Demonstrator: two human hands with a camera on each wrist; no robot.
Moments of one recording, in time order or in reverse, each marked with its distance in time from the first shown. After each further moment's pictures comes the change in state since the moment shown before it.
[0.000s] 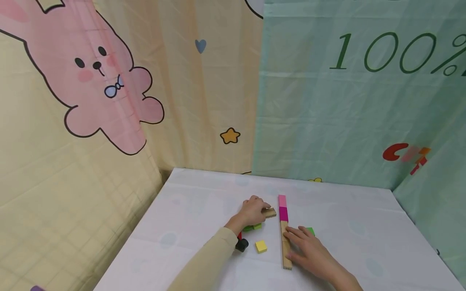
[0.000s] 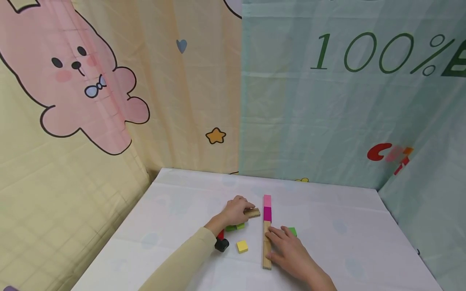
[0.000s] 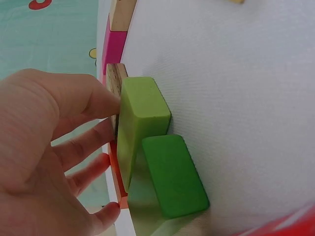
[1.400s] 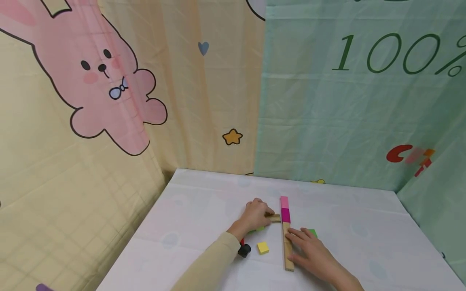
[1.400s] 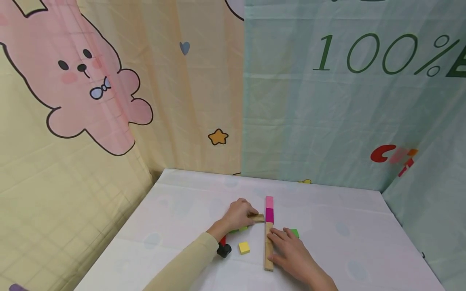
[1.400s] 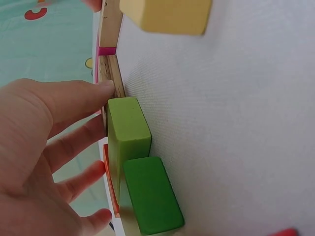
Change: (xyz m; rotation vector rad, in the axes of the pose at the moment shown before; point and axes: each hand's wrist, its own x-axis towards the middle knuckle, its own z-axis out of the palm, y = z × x) left_hand -0.008 0.004 0.007 0.020 0.102 0.082; right_hand 0.001 0.003 0.001 -0.001 0.012 -0.024
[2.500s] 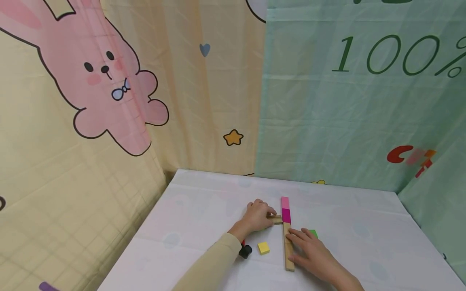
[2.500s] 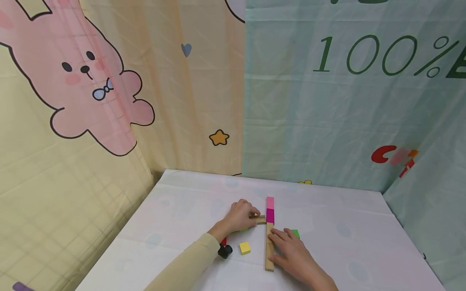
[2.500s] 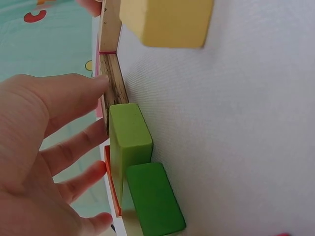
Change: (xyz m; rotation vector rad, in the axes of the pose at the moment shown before) left_hand 0.000 0.006 0.002 -0.015 0.000 -0.038; right_hand -0.003 -0.001 -0.004 0.017 -0.004 -0.023
